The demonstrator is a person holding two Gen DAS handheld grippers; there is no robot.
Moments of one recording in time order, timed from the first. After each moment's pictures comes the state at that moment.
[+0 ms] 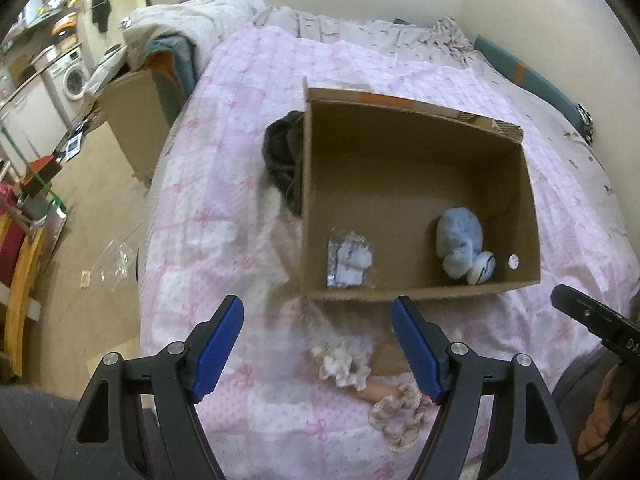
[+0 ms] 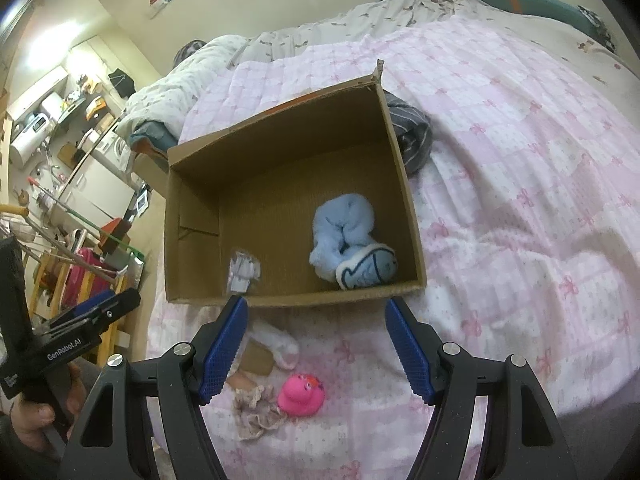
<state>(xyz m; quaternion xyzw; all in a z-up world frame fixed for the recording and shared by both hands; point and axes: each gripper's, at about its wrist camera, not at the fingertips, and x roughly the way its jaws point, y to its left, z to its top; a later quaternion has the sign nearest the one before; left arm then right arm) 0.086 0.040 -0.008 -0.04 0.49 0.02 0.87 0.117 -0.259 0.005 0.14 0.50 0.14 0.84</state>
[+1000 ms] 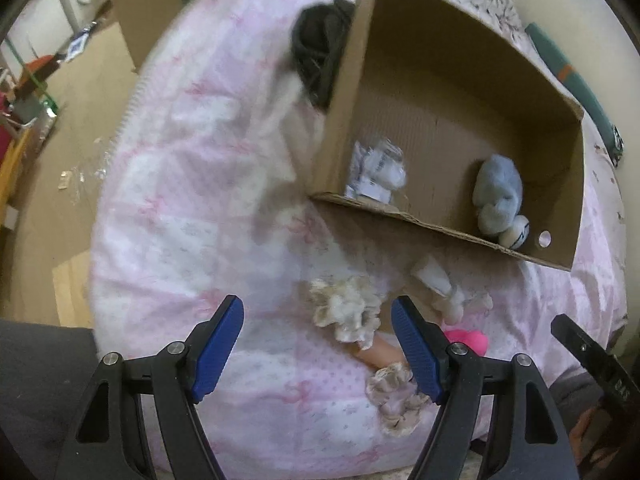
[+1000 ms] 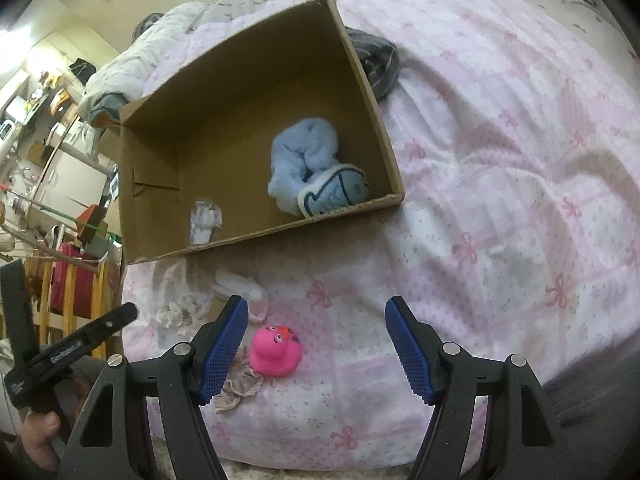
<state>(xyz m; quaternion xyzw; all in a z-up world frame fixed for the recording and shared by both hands) 0.099 0.054 -0.091 -0.14 0.60 0.03 0.79 0.106 -0.260 -0.040 0.15 0.58 0.10 0.79</state>
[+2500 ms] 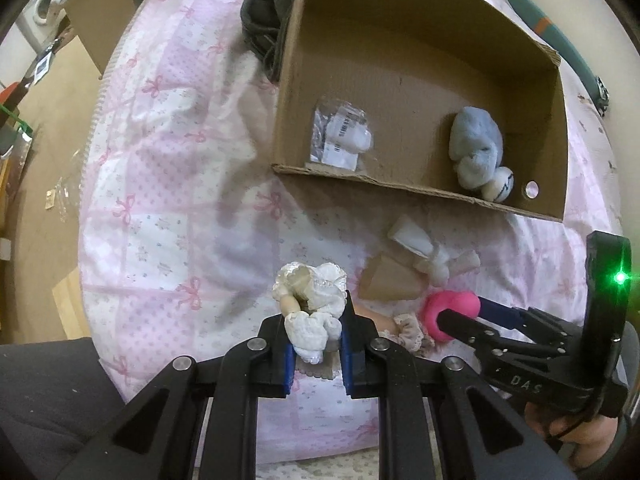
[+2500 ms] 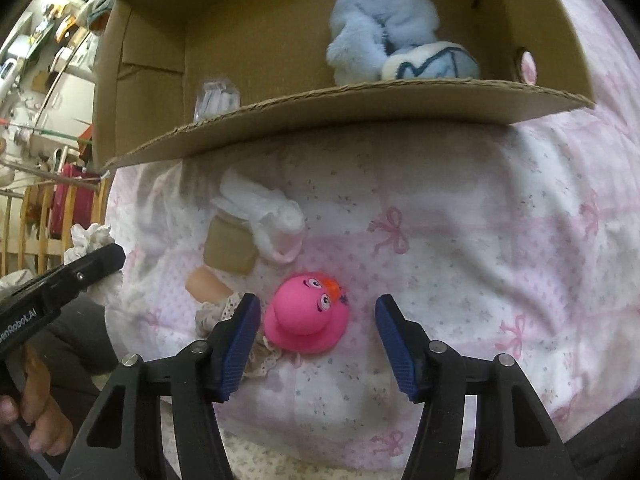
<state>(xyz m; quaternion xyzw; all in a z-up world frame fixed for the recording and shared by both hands) 0.096 0.036 -0.086 -0.10 0.64 -0.02 0.77 0.117 -0.190 -0.106 0.09 0.68 0.17 0.71</state>
